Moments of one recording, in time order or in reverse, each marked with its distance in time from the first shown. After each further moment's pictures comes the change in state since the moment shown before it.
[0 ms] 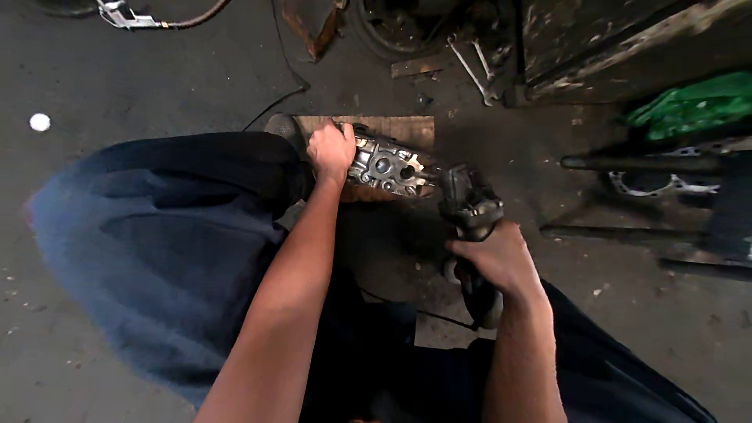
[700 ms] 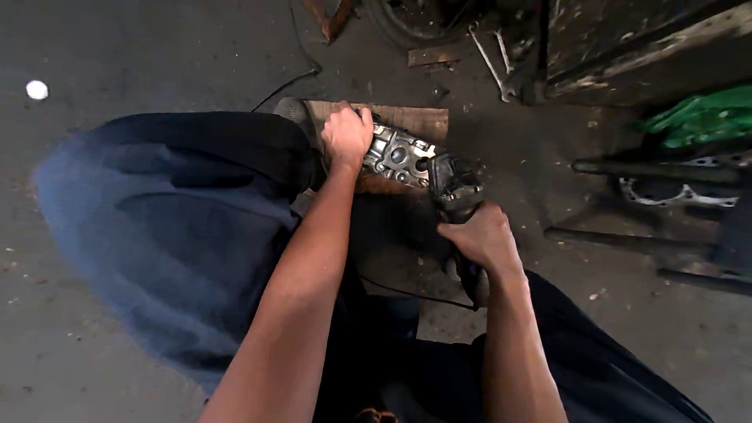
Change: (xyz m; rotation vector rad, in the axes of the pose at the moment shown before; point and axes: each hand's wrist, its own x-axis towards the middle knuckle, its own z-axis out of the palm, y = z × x) left_hand 0.003 0.007 -0.004 -0.007 -0.050 -0.033; right_hand 0.021 -0.036 0.027 -0.264 -0.064 0.014
